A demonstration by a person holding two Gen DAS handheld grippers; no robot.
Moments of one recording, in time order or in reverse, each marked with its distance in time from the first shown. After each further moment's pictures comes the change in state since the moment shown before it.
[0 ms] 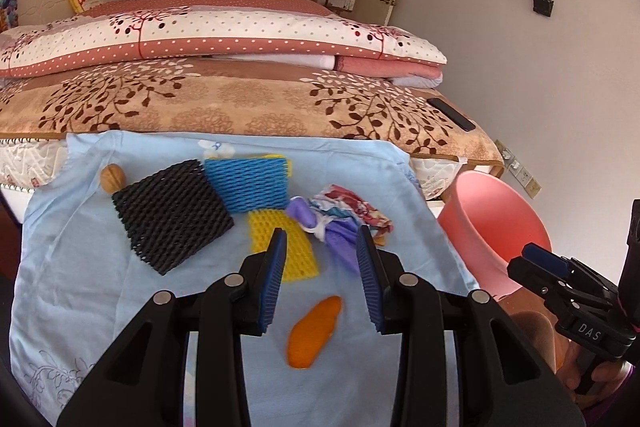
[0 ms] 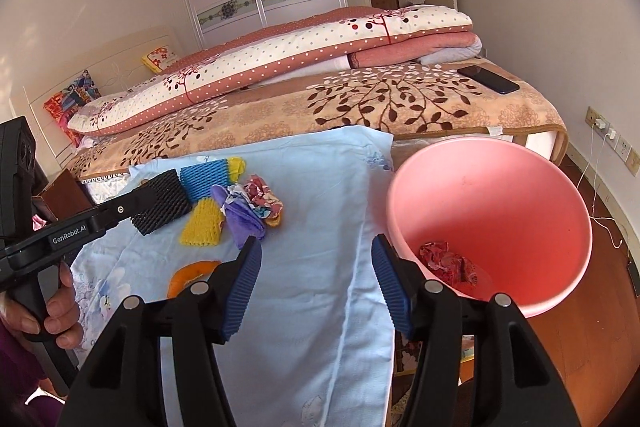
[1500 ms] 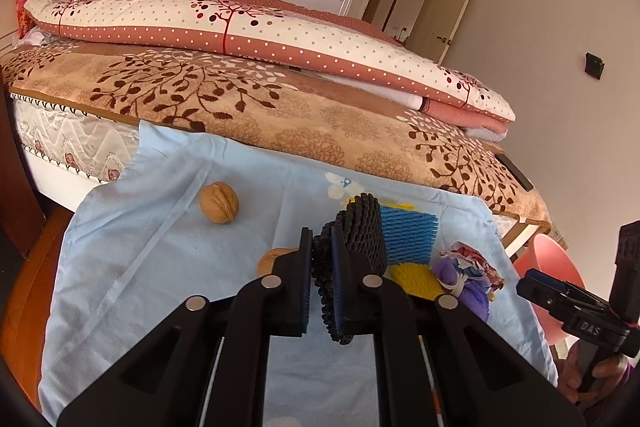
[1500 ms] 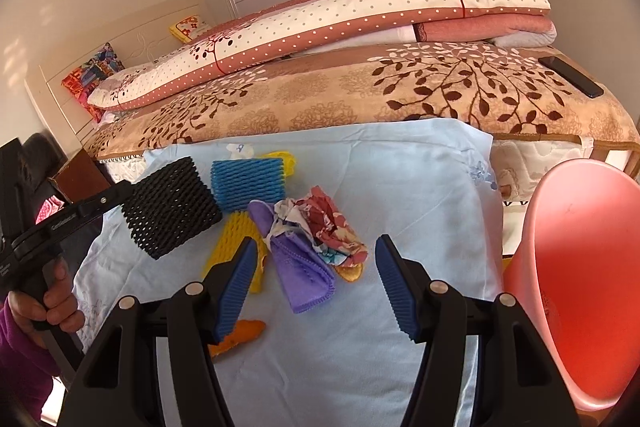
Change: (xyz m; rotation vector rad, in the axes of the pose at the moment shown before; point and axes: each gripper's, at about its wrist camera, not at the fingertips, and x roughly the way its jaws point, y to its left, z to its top) left arm 0.006 0.121 0.019 -0.168 -0.093 0.079; right arm 0.114 0.042 0.044 -0.019 0.117 0.123
